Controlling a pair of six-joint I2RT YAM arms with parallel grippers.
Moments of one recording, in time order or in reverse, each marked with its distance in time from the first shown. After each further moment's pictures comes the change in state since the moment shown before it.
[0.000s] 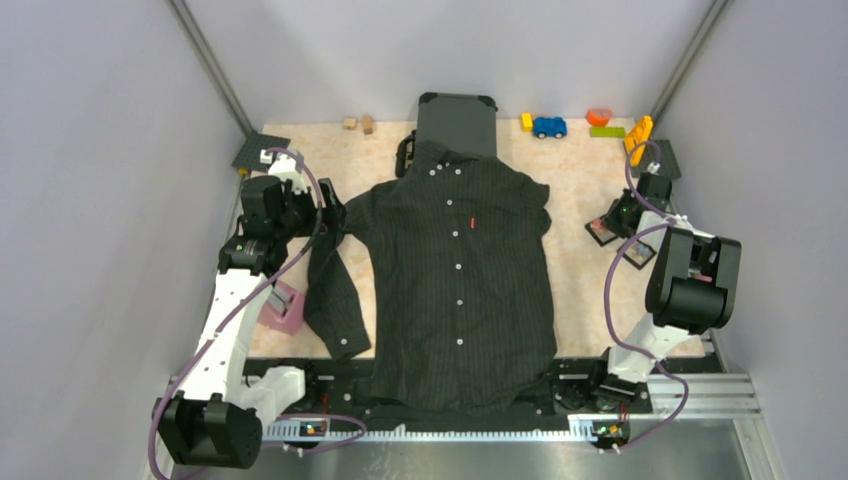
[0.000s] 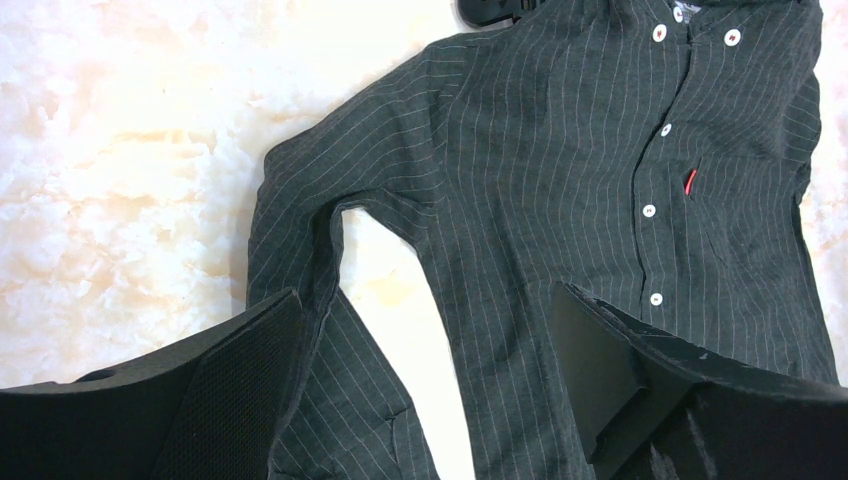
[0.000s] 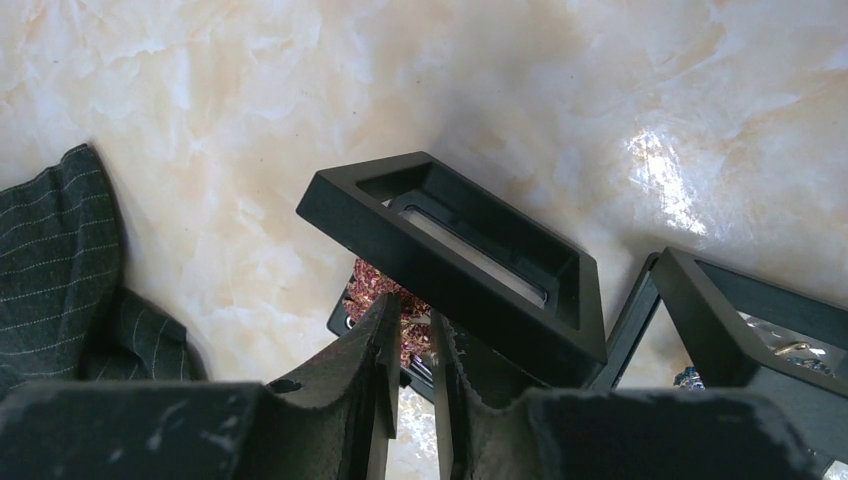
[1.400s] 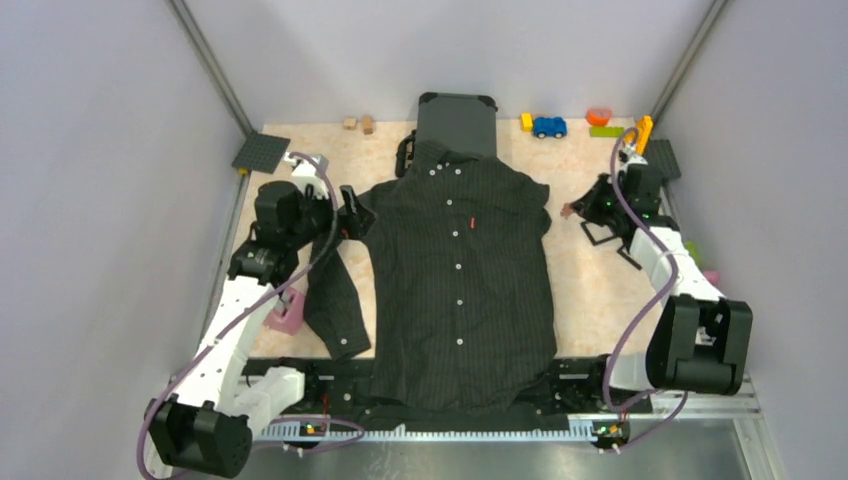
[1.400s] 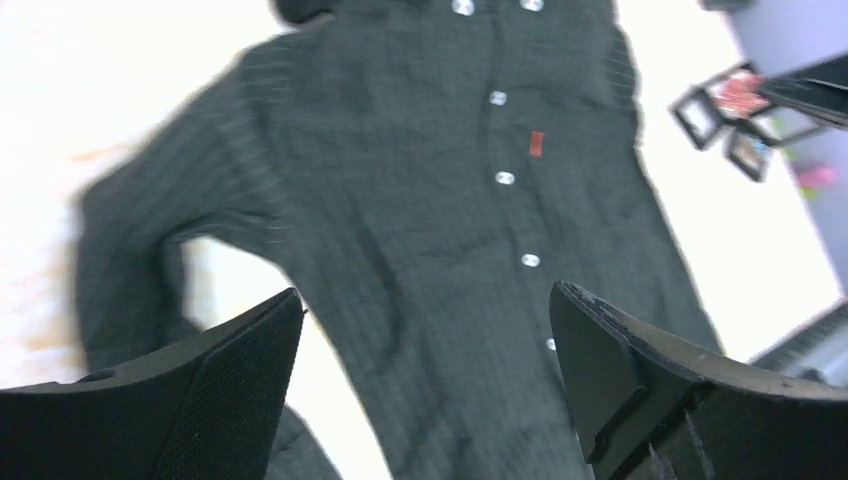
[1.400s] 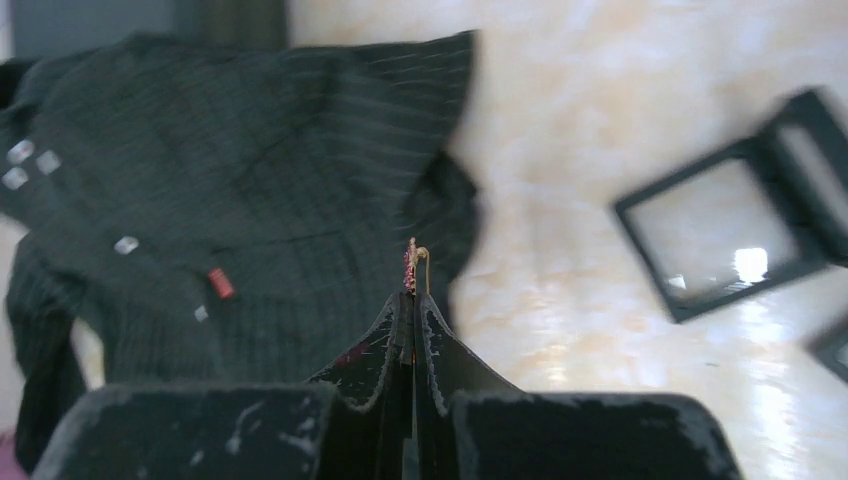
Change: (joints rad) left arm -0.098 -0.030 -0.031 0.065 0.145 -0.042; right arm 0.122 -0.341 -0.056 -0.095 -0.208 -0.025
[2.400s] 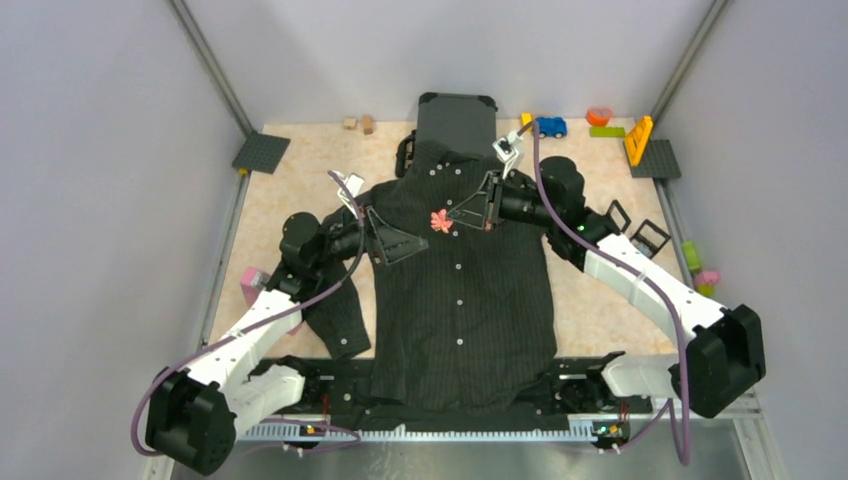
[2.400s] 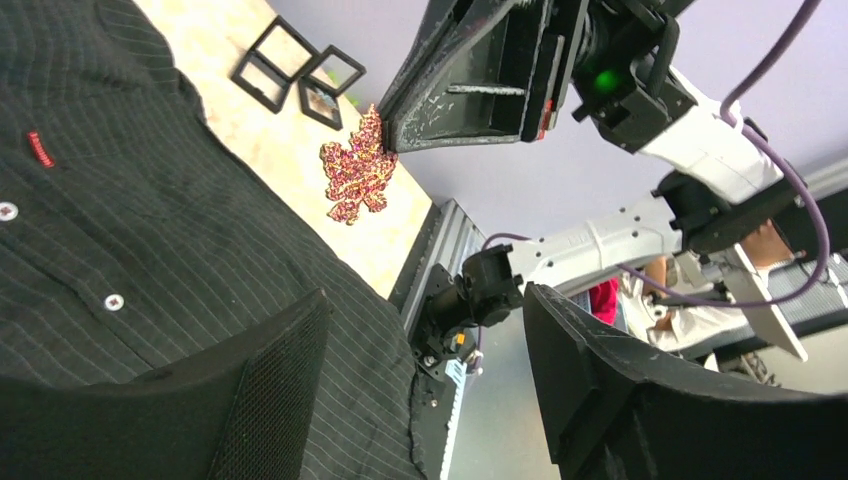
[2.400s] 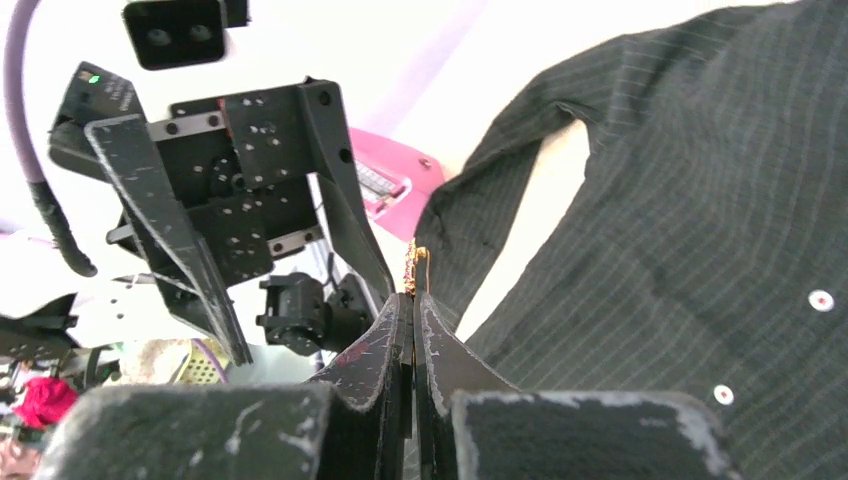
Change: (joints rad) left arm -0.225 0.009 -0.350 0.890 0.504 -0.664; right arm 0.697 -0.104 0.122 0.211 -0.338 0.241
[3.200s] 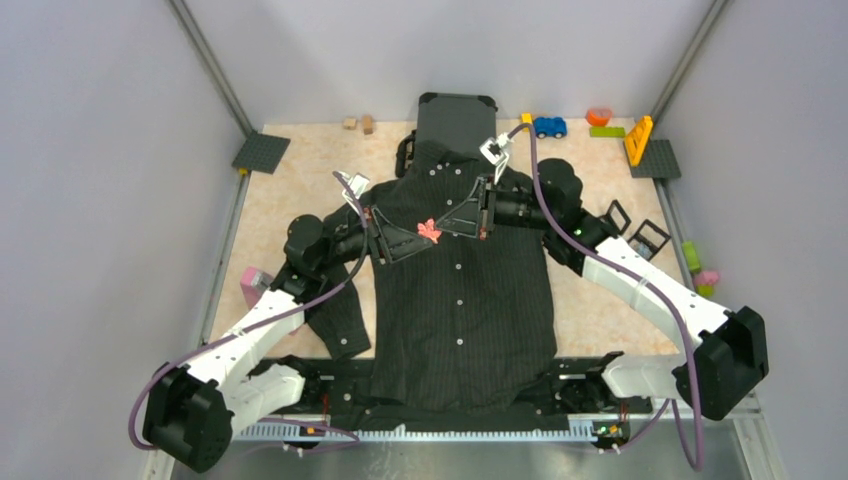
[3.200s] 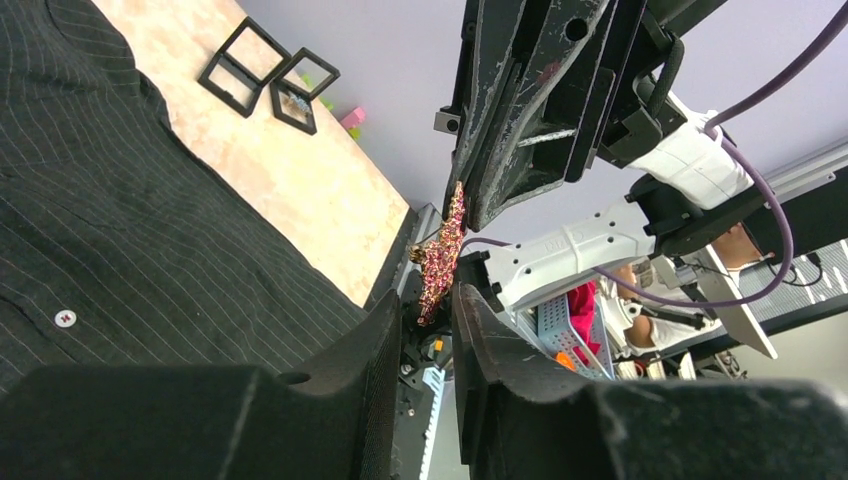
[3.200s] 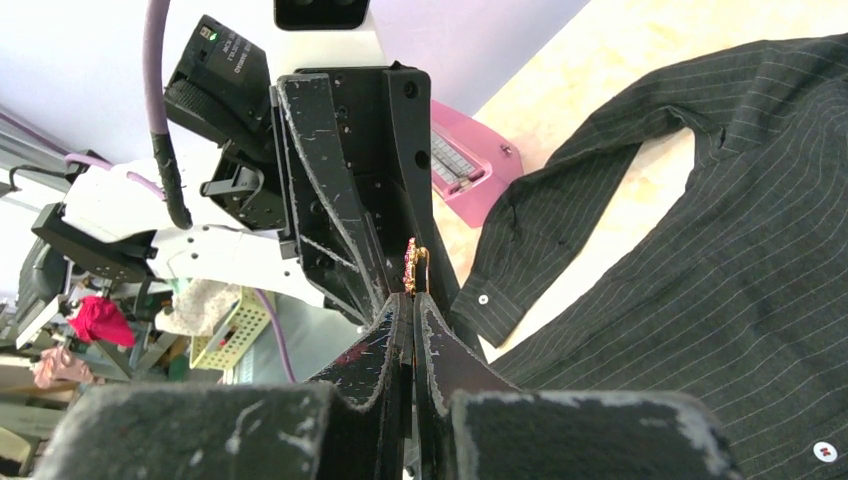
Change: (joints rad) left arm -0.065 0.009 0.000 0.060 -0.029 -0.052; right arm 0.078 -0.018 0.026 0.066 -0.104 0.032
